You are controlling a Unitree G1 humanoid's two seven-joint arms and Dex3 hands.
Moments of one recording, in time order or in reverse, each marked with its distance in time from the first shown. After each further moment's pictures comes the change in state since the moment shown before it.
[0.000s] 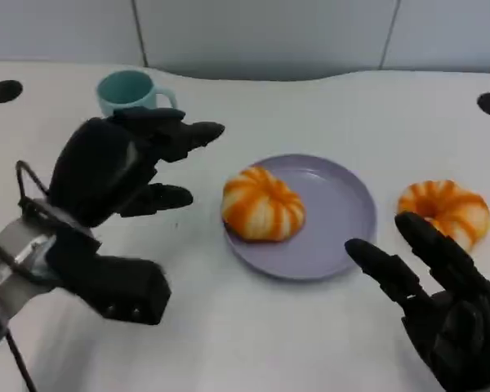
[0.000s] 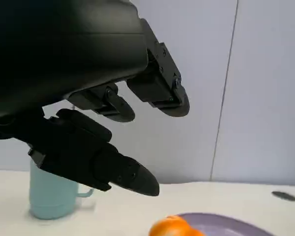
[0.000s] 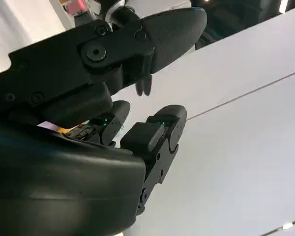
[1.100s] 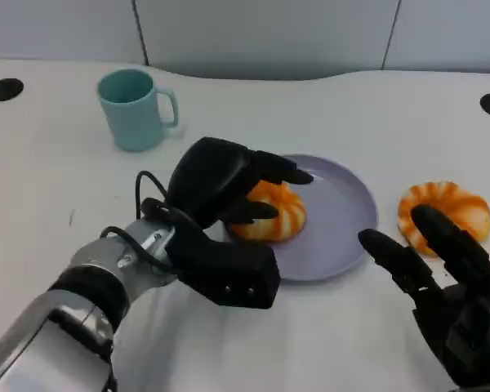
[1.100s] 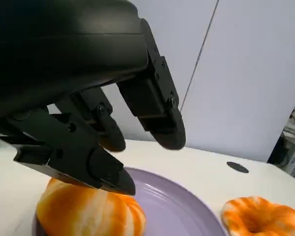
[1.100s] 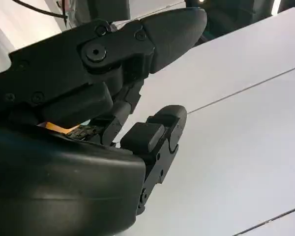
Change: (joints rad) left arm -0.285 -0.369 -0.161 0.453 0.035 0.066 0.013; right arm -0.016 0.002 -0.037 -0.015 0.009 0.002 0.024
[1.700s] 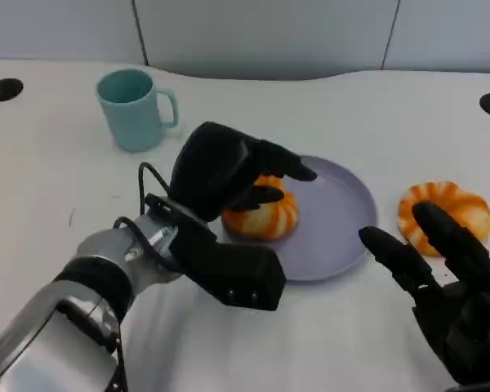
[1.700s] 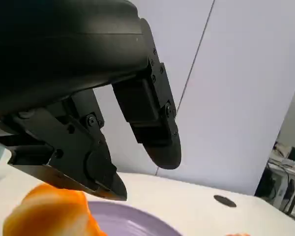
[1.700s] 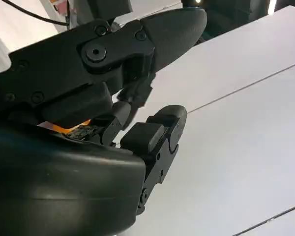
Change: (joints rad) left arm -0.028 -0.019 -0.042 0.039 0.048 -0.050 0.208; right arm -0.011 0.000 -0.010 0.000 0.013 0.025 0.002
